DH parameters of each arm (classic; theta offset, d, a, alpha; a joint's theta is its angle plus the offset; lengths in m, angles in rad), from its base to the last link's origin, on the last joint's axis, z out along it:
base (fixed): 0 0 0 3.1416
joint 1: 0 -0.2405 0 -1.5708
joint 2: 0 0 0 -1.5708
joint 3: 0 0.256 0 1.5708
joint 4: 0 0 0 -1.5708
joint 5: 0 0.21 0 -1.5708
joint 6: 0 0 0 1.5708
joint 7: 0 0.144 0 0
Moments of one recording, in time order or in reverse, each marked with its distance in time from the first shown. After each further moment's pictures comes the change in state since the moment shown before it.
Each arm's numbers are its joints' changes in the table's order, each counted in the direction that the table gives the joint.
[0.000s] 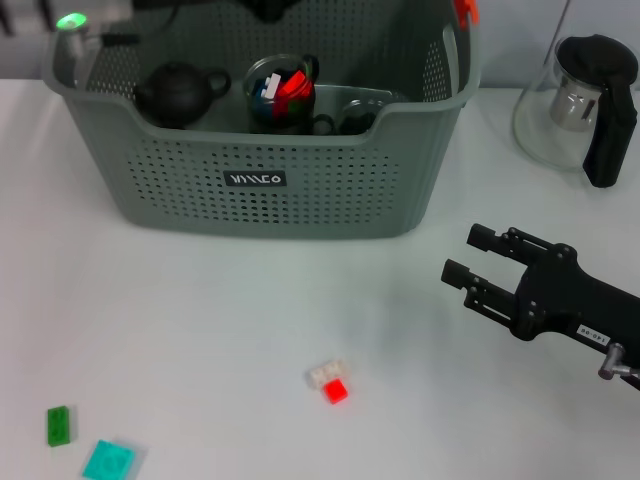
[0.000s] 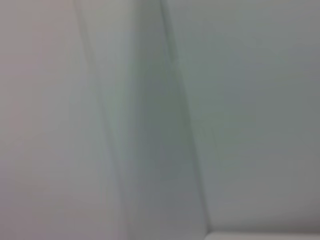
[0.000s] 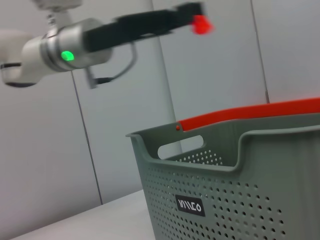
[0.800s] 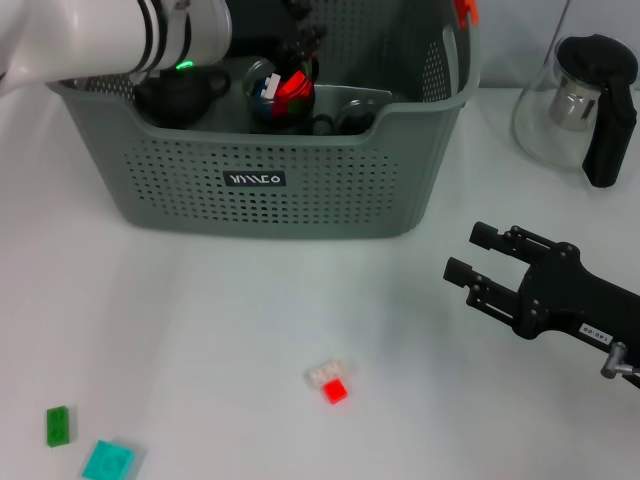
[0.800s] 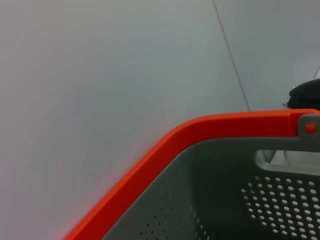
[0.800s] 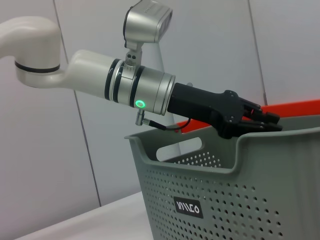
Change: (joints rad) left arm 0.000 0.104 0.431 -0.005 0.299 -0.784 -0.176; right arm 0.002 0.002 0.006 0.000 0.001 -0.005 0.000
